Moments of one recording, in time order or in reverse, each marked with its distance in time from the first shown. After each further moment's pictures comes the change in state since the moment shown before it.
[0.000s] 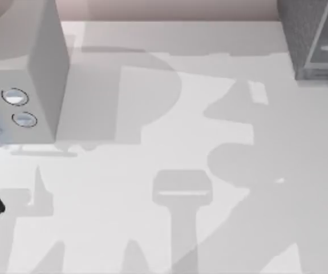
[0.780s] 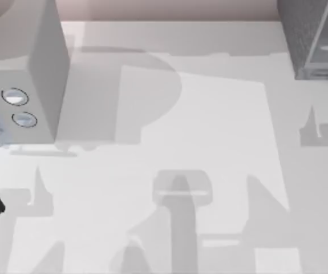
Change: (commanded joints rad) left arm 0.000 0.000 0.000 0.000 0.000 0.000; right arm 0.084 -1.039 -0.557 -0.392 0.115 -0.022
